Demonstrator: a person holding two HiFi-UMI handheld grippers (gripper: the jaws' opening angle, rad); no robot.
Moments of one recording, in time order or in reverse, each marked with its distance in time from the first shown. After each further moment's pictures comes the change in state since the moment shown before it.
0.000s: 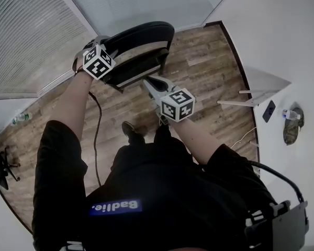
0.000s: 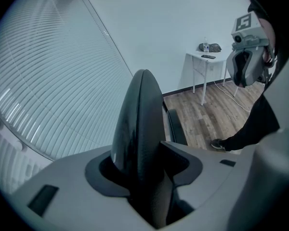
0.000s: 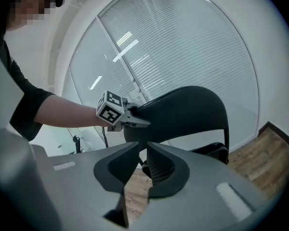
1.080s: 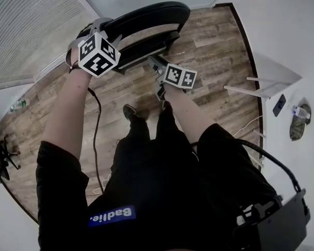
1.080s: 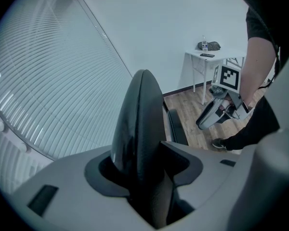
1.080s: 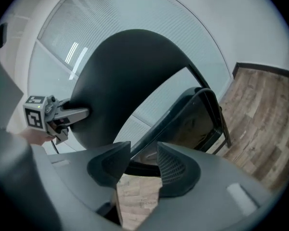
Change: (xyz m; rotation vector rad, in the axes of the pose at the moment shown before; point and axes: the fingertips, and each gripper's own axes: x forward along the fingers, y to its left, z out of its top) left arm -0.003 -0.012 -0.001 0.015 -0.004 0.029; right arm 0.084 -0.121 -0.102 0.525 0.016 -0.148
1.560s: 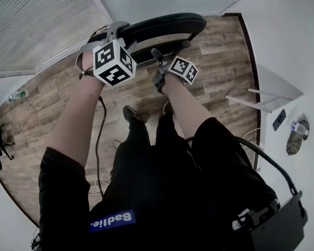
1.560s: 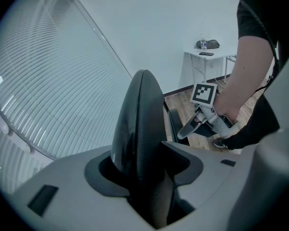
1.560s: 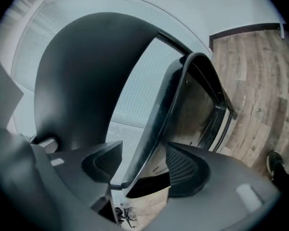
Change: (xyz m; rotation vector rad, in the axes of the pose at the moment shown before) left arm -0.005 -0.013 0.001 0.013 -0.003 0.027; right arm 0.062 -0.030 0.007 0.356 -0.053 0.006
